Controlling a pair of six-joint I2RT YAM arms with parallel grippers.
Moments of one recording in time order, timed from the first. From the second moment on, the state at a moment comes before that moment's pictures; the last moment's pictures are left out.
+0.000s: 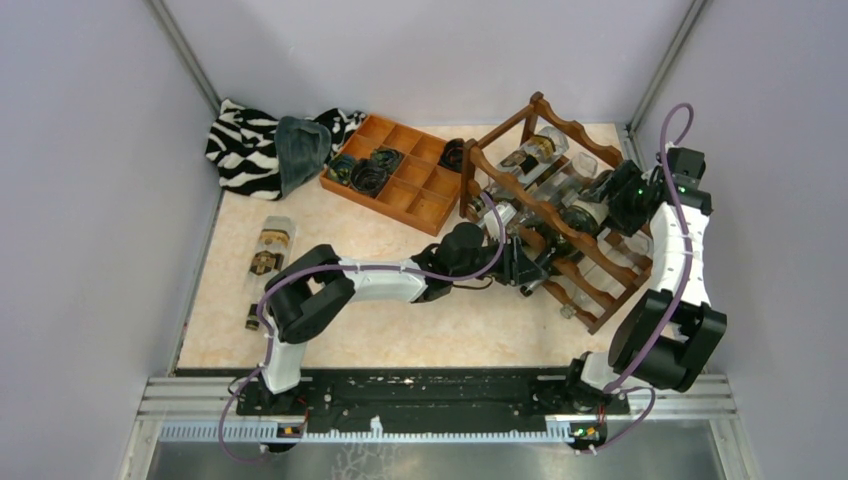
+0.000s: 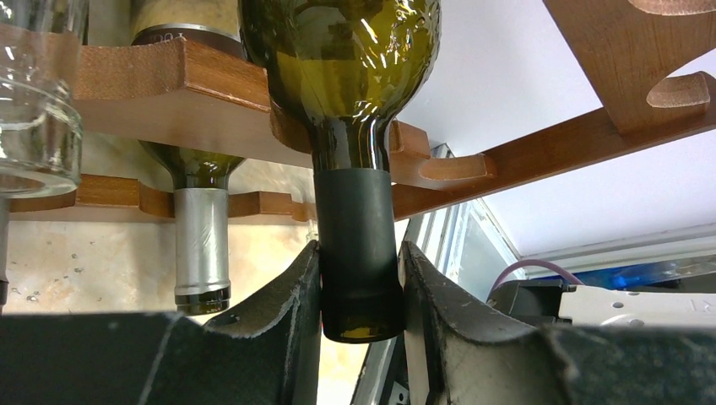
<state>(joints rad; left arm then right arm) -1.07 2.00 1.21 0.63 0.25 -0.80 -0.39 1.40 1.24 -0.75 -0.44 0.46</state>
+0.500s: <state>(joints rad) -1.06 2.00 1.21 0.65 0.27 -0.80 -0.39 1.40 1.24 -0.75 -0.42 0.50</state>
